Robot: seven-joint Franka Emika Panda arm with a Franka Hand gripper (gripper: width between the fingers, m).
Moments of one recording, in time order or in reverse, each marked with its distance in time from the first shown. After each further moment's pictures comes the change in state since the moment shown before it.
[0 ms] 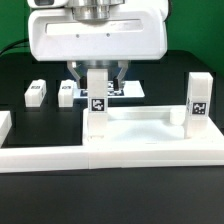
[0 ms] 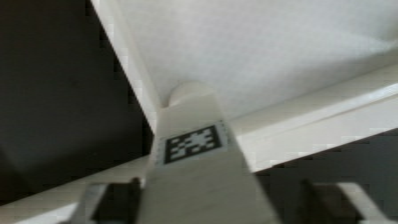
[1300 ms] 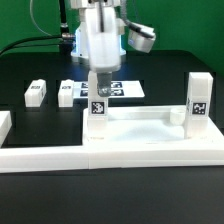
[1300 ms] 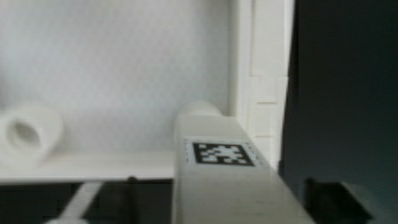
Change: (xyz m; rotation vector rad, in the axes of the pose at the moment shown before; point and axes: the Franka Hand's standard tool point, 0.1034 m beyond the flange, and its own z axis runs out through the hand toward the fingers) arm 0.005 -0.002 0.001 0.038 0.027 0.978
